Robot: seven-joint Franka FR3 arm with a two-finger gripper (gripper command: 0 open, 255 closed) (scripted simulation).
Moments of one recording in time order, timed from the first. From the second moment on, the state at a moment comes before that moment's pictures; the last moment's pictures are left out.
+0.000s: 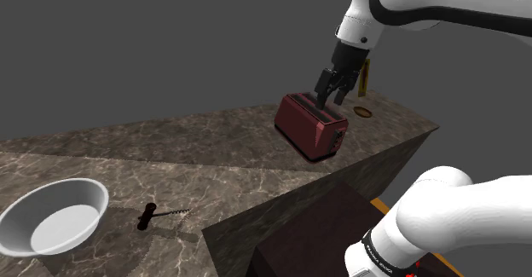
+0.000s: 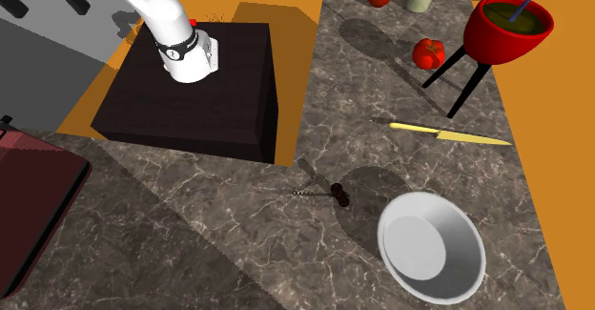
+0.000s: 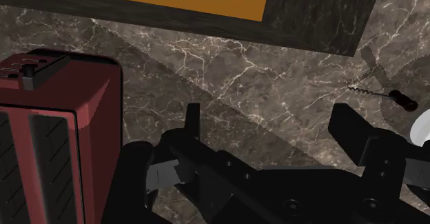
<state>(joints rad) 0.00 -0.75 0.04 -2.38 0.09 1.61 0.01</state>
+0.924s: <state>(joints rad) 0.06 -0.62 0.29 -2.50 0.28 1.91 0.31</state>
